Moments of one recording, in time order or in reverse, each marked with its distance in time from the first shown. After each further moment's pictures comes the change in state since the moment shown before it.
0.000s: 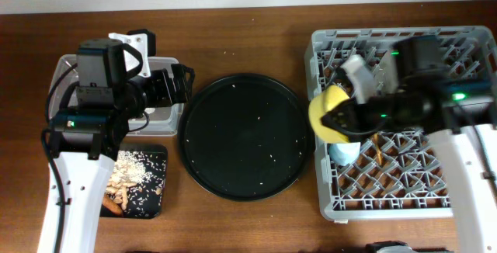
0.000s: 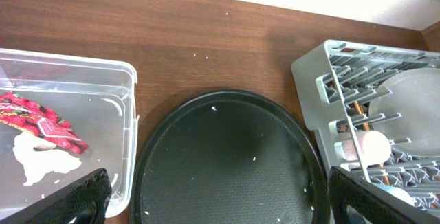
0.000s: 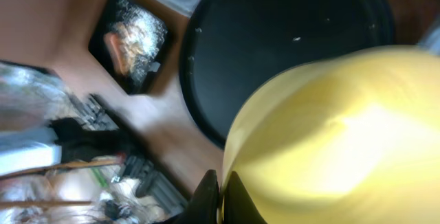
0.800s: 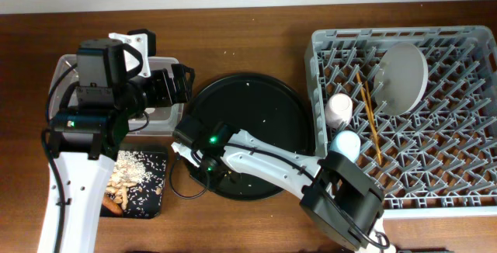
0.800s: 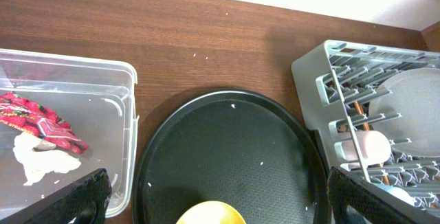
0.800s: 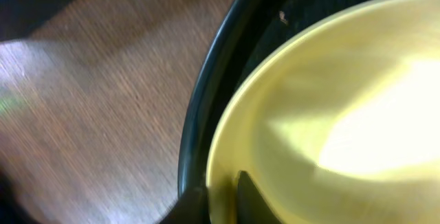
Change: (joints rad) left arm 0.000 0.000 0.000 0.000 0.000 0.000; right arm 0.909 0.698 -0.034 0.595 0.507 0.240
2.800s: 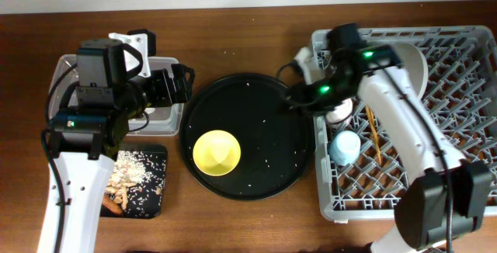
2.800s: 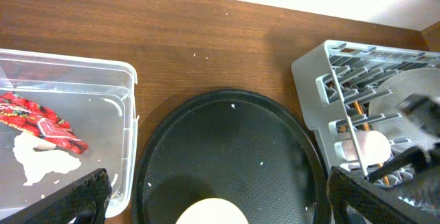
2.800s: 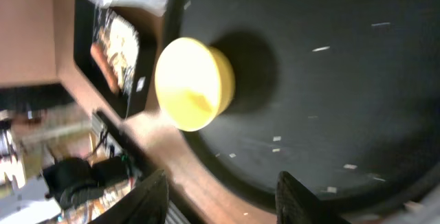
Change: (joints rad) left arm 0.000 0.000 0.000 0.000 0.000 0.000; right arm -0.724 -0.314 0.000 -0.316 -0.513 0.004
